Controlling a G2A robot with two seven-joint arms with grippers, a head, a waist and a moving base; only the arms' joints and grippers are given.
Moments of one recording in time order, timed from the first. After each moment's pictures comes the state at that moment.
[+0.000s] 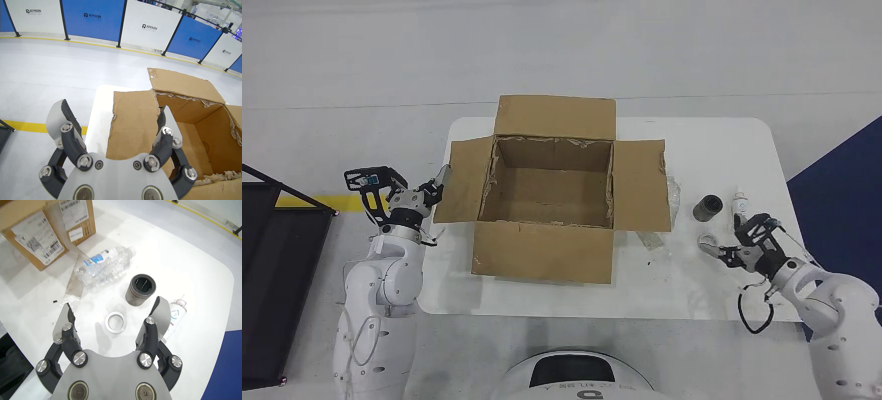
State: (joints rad) left arm 1.66 -1.41 -1.71 -1.87 1.16 -0.10 -0.20; right arm -1.81 -1.07 1.90 -1.68 -1.26 -0.82 0.26
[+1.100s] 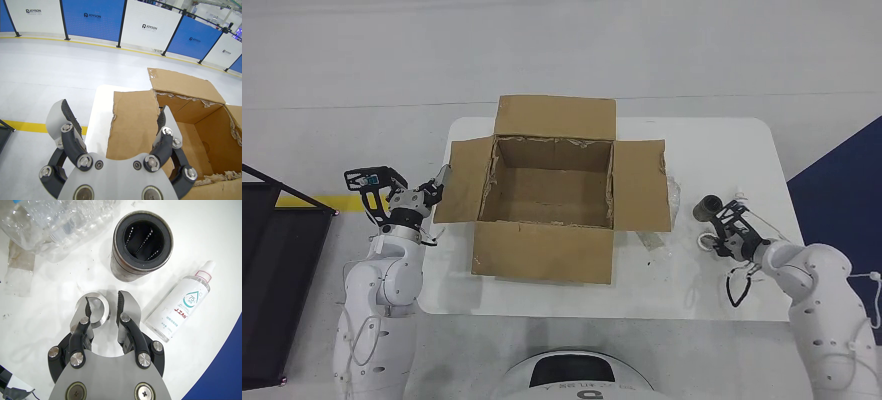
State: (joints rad) left arm 1.66 -1.41 -1.71 -1.87 1.16 -0.10 -0.20; right arm -1.60 -1.04 1.74 -1.53 -1.28 -0.72 0.64
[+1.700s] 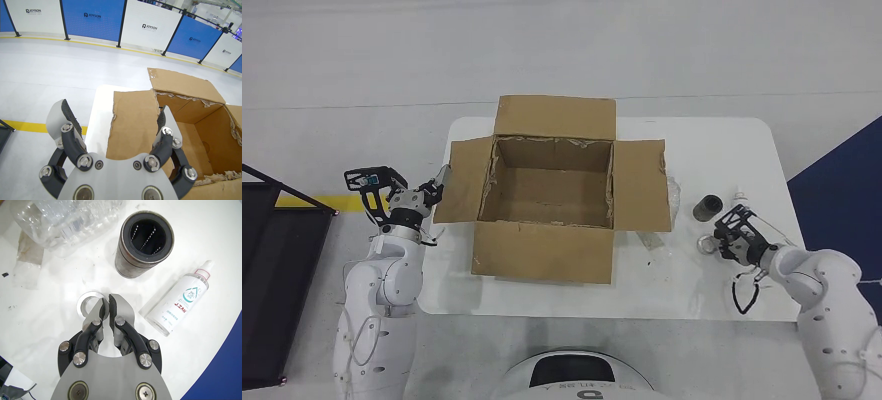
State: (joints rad) left arm 1.66 -1.41 -1.71 -1.87 1.16 -0.10 -0.20; right arm -1.67 -1.02 1.80 -1.57 -1.25 -0.77 0.55
